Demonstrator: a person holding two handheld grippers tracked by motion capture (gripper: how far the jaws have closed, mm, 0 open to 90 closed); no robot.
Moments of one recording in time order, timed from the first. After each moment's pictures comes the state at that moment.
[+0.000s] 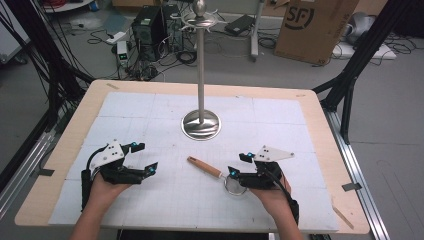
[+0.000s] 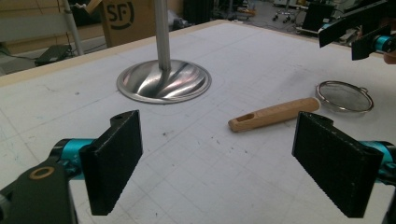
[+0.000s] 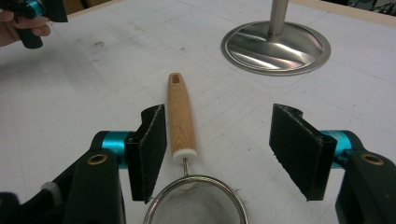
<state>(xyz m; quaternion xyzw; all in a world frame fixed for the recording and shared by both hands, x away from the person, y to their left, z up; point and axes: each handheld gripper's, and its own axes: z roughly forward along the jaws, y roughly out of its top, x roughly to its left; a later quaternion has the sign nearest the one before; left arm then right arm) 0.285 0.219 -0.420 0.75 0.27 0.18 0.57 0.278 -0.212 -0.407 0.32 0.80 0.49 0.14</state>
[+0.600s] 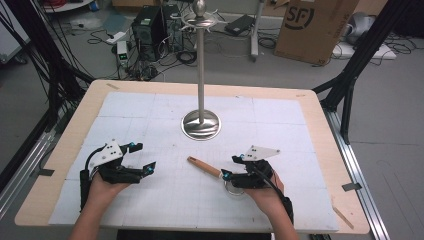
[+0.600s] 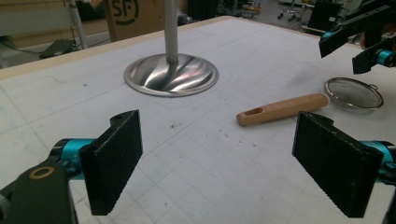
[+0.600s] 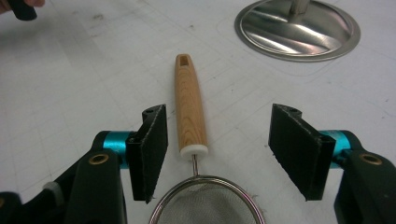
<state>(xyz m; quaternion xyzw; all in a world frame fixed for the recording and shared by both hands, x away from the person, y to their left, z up) 0.289 0.226 -0.426 0.75 0.29 0.18 0.57 0.289 -0.189 -0.415 0.30 0.83 0.45 0.13</state>
